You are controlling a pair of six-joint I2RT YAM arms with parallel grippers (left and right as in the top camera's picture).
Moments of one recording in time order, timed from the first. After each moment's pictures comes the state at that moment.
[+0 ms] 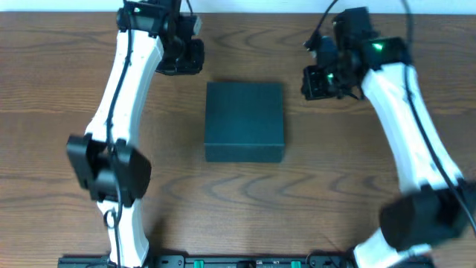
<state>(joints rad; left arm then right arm) -0.22 2.08 2.17 -1.35 0.30 -0.10 0.19 1.74 1.72 -1.17 -0.29 0.04</state>
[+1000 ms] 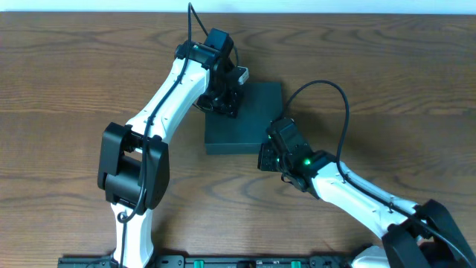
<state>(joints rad) -0.40 2.09 1.80 -1.18 0.38 0.00 0.60 1.52 0.73 -0.23 -0.02 0.70</state>
